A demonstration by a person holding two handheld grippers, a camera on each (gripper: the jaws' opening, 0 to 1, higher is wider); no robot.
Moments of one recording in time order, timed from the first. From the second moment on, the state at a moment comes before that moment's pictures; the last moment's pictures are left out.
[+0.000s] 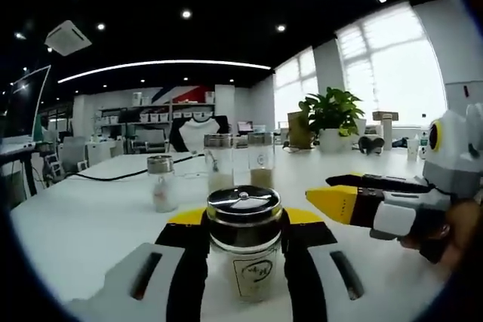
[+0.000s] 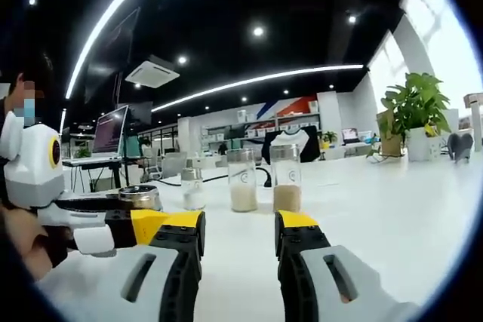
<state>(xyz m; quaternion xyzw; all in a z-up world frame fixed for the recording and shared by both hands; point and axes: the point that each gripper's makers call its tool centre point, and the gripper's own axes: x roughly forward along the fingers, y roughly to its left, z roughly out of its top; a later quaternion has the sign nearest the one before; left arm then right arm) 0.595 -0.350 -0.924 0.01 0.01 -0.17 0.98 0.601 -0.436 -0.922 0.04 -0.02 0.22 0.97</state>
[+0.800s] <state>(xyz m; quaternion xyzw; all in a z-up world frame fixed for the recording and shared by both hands) 0.594 -0.300 -0.892 0.02 -0.04 -0.16 0.99 0.602 -0.436 -0.915 0.03 -0.03 0.21 0.98</state>
